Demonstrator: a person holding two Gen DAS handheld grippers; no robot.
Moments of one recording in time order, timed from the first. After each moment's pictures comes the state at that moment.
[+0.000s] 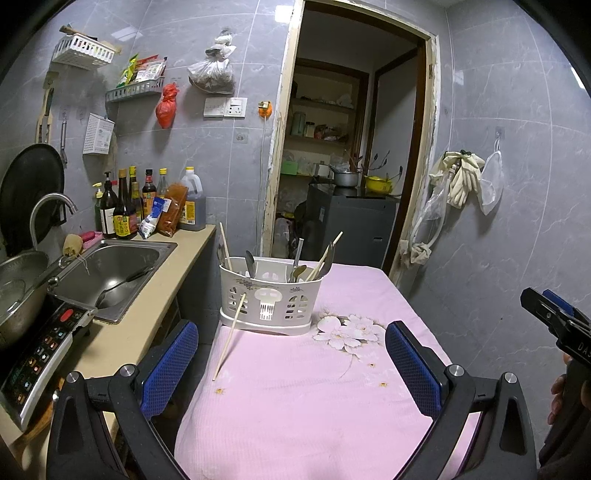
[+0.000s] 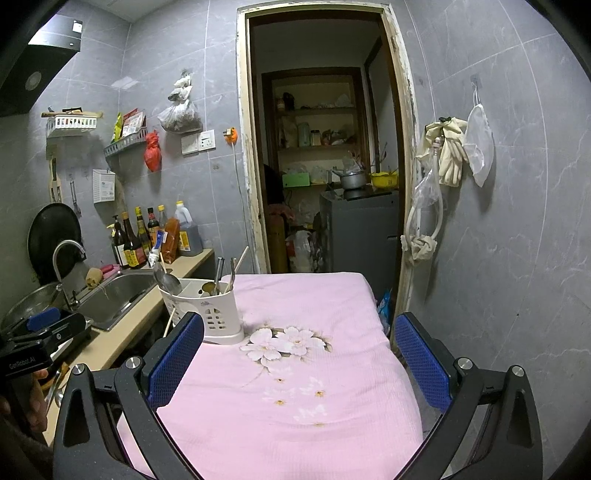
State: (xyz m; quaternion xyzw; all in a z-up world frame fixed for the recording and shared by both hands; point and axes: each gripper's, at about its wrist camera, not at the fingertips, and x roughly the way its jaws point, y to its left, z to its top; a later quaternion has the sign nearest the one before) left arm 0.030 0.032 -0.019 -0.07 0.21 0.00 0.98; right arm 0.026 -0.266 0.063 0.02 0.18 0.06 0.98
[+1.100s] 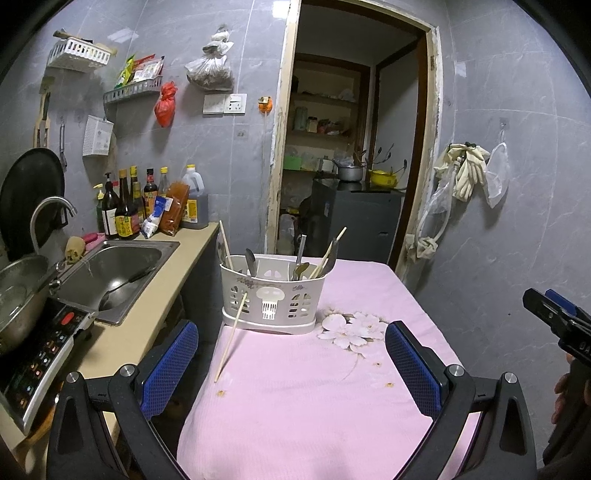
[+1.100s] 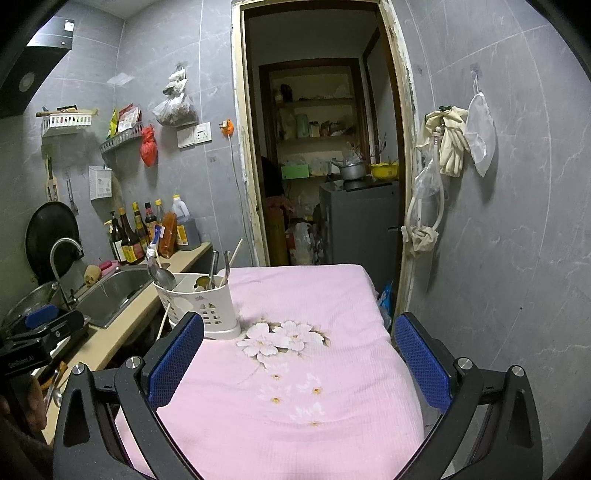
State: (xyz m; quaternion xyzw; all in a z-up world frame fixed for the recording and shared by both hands) left arm 0.033 0.036 -0.020 -0.06 0.22 0.01 0.97; right arm 0.034 -0.272 0.050 0.03 0.19 0.06 0.98
